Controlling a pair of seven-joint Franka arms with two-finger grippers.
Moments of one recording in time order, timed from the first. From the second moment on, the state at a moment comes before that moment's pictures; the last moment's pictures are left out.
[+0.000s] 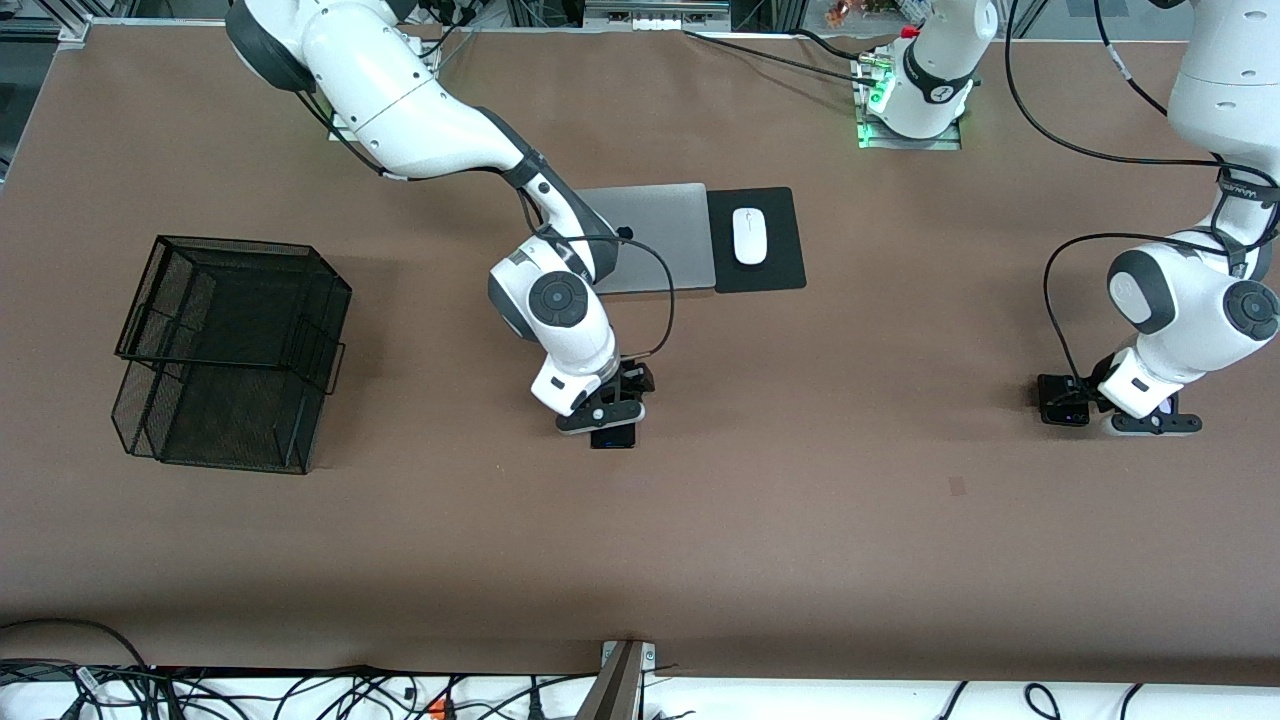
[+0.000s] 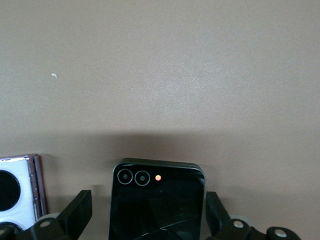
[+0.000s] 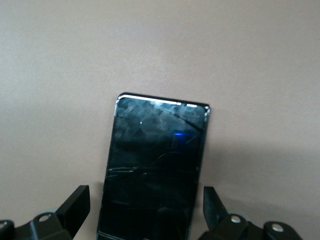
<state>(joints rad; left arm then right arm) 0.31 0.57 0.01 -1.98 -0.05 2.63 0.34 0.52 0.94 0.19 -1.36 -0.19 2.44 0.59</state>
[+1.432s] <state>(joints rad) 0.30 0.60 0.01 -1.98 -0.05 2.63 0.34 0.56 0.95 0.16 -1.36 -0.24 2.46 0.59</state>
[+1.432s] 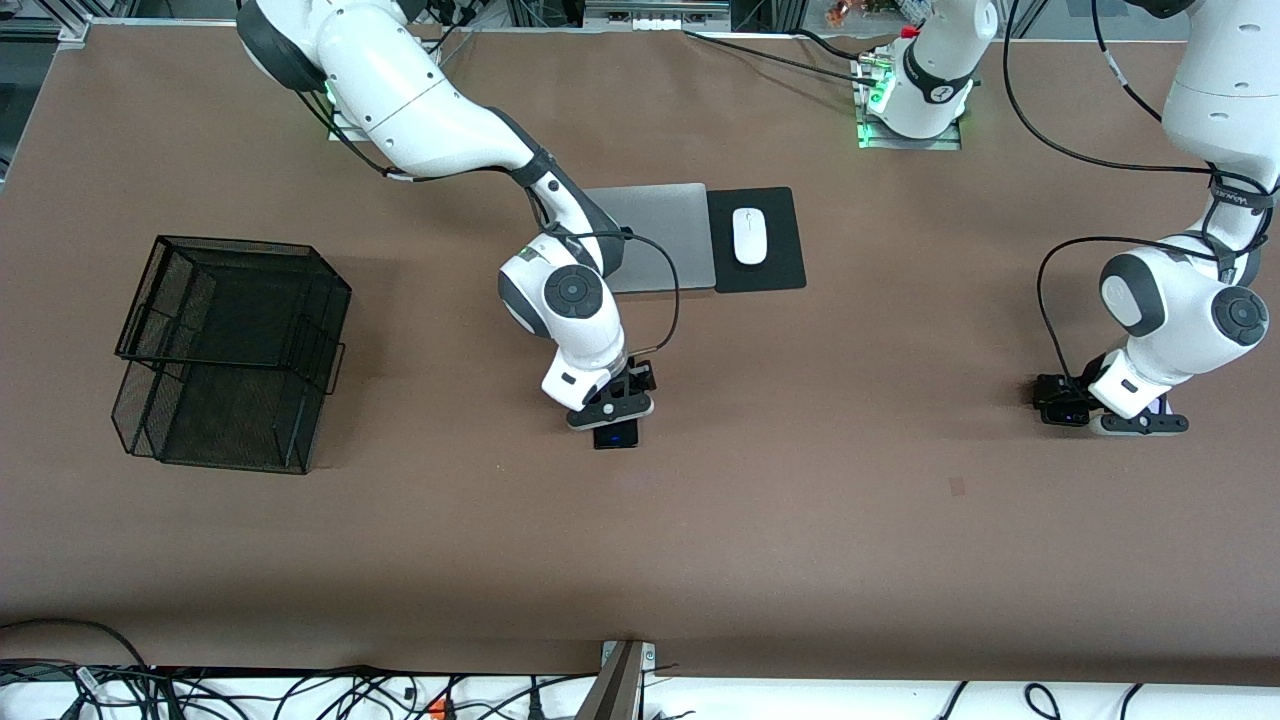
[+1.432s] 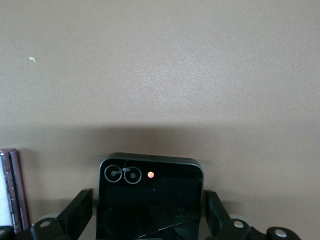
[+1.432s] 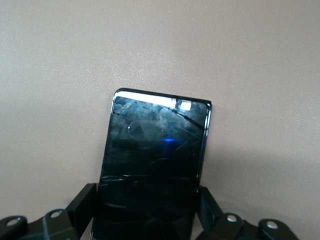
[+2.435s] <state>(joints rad) 0.30 0.60 0.01 -1.98 -0.05 2.63 0.34 0.54 0.89 0.10 -1.31 -0.25 2.27 0.57</state>
